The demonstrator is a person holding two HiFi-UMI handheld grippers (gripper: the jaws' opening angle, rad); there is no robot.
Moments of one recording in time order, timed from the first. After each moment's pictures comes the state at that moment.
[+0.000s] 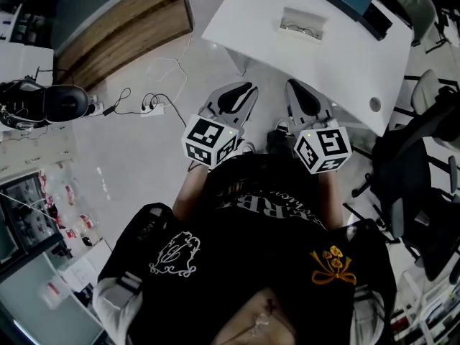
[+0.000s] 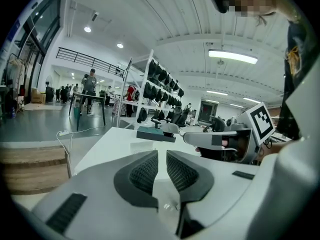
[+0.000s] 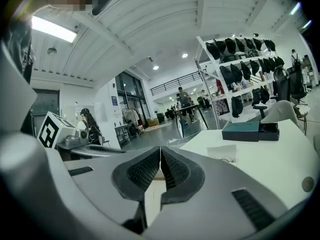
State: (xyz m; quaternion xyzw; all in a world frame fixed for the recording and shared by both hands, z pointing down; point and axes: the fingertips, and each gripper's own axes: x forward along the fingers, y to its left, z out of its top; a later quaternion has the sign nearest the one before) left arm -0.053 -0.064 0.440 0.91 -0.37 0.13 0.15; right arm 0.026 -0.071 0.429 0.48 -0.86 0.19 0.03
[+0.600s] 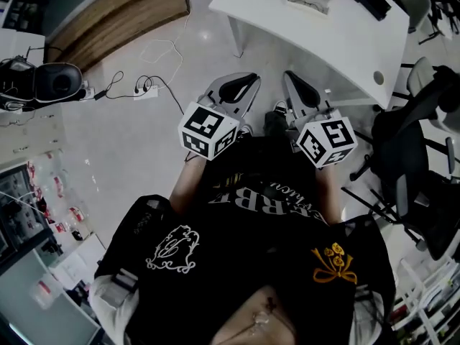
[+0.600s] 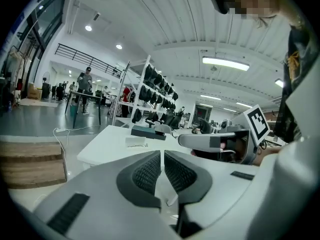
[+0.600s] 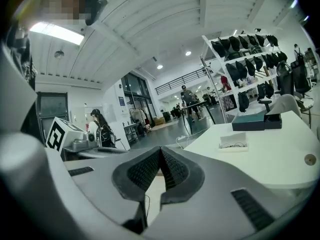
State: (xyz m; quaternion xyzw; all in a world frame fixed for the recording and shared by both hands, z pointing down) left arm -0.105 0.037 0.435 0.92 -0.34 0.11 0.16; right arm -0.045 0.032 0.424 0.45 -0.87 0.20 0.02
